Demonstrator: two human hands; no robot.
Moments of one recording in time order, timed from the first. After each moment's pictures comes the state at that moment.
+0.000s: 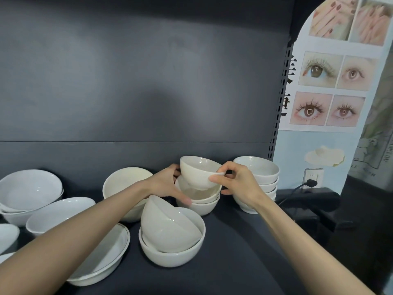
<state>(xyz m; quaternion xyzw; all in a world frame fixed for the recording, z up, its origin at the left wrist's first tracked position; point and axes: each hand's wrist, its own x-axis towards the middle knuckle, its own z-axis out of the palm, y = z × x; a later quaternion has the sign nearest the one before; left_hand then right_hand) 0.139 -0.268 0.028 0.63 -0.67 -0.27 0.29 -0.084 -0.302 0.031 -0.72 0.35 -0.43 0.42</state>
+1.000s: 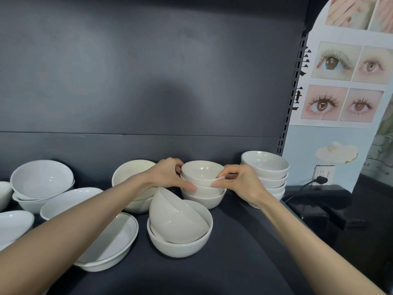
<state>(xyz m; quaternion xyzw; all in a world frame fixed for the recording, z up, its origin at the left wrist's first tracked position) 0.147 -0.255 0.036 0.67 -0.66 -0.20 0.28 -0.078 -0.315 0.011 -0.77 0.33 -0.40 0.38</state>
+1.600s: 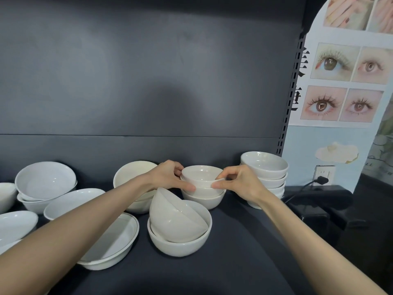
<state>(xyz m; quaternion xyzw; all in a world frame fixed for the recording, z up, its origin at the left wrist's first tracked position) 0.148 -0.254 0.032 0.65 -0.65 -0.26 0.31 -0.082 -0.318 0.013 -0.78 0.34 -0.37 0.38</state>
